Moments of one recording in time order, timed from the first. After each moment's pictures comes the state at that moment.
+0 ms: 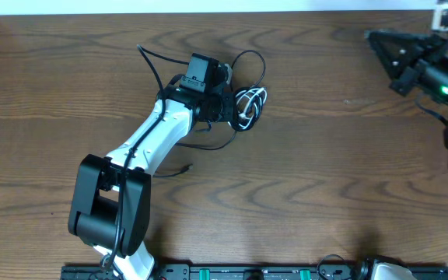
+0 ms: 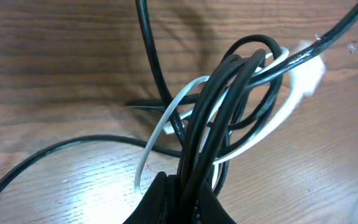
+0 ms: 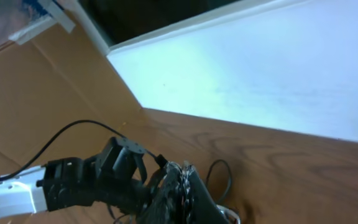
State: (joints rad) left arm -0.36 1.84 1.28 -0.50 0.32 -0.33; right arm -0.21 1.26 1.31 -0.23 -1.01 0.32
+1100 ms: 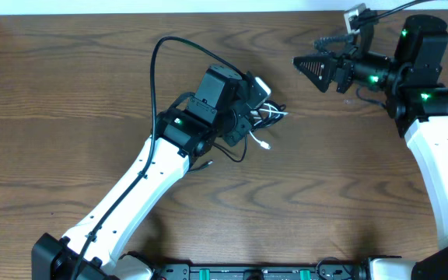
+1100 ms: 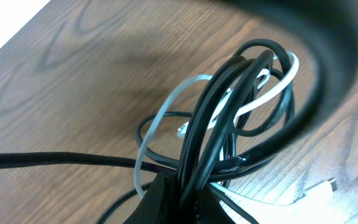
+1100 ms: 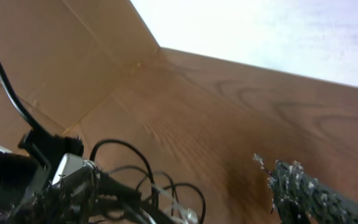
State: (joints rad) left arm -0.57 1.49 1.28 -0.65 0.10 0.29; right arm 0.04 1.50 1.31 -0.27 -0.96 0.13
